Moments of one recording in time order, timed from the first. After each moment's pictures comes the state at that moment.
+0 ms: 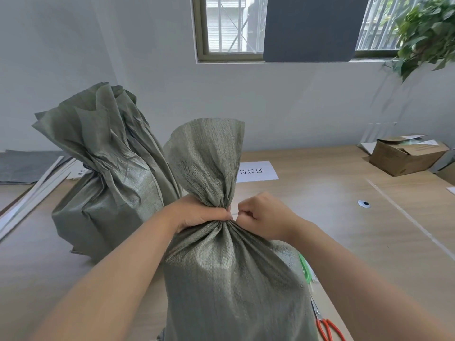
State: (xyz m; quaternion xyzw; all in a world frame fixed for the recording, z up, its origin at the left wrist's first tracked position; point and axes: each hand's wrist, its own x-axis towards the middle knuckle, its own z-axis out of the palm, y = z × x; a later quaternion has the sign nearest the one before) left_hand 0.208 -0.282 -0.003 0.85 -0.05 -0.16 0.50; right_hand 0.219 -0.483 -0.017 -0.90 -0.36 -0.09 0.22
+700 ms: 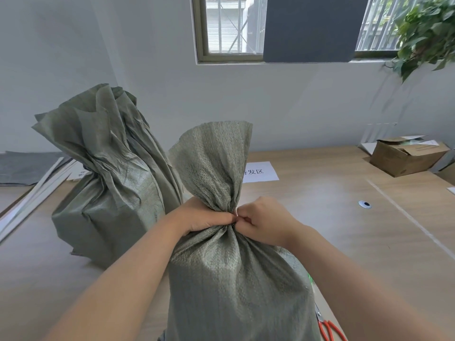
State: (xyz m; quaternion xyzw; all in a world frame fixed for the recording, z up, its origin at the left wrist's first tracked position) left_hand 0.208 -0.289 -0.009 0.87 -0.07 -0.11 0.48; right_hand 0.216 -0.483 -0.026 -0.90 -0.38 -0.14 0.17
